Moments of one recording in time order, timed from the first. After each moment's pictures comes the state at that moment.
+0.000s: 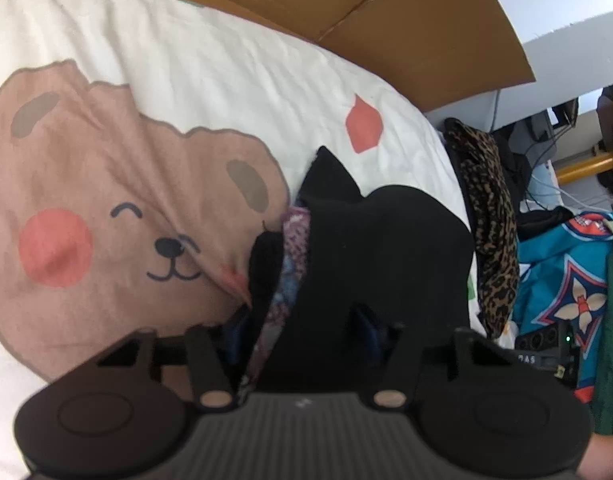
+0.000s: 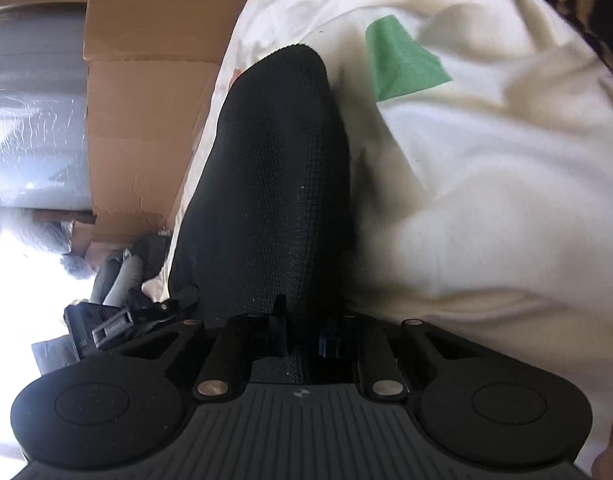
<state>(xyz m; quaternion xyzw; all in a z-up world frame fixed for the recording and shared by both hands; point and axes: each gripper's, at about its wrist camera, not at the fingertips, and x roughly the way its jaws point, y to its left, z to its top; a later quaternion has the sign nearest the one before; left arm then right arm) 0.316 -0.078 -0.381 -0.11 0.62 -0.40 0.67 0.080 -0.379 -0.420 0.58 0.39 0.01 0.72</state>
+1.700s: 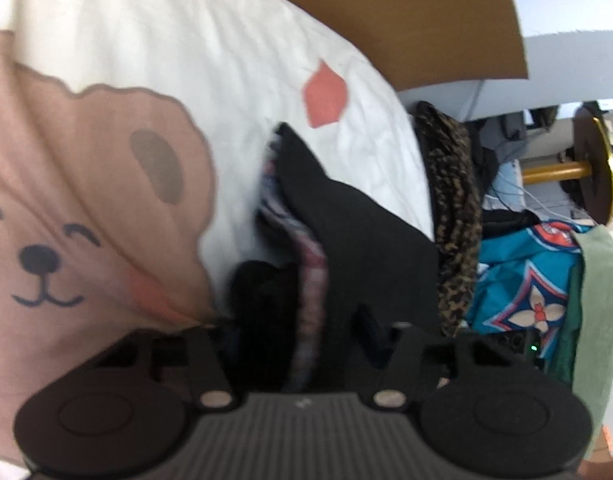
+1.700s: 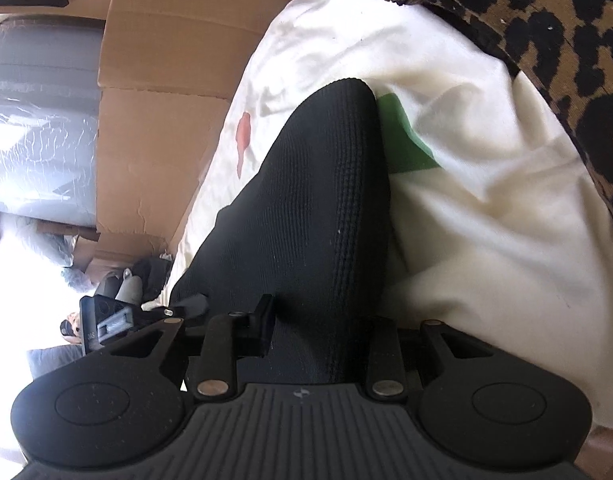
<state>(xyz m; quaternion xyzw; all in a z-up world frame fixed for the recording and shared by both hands) 0.333 -0.122 -0.401 -0.16 0.66 -0.43 0.60 0.082 -0.399 -0.419 0.56 0.36 0.00 0.75</state>
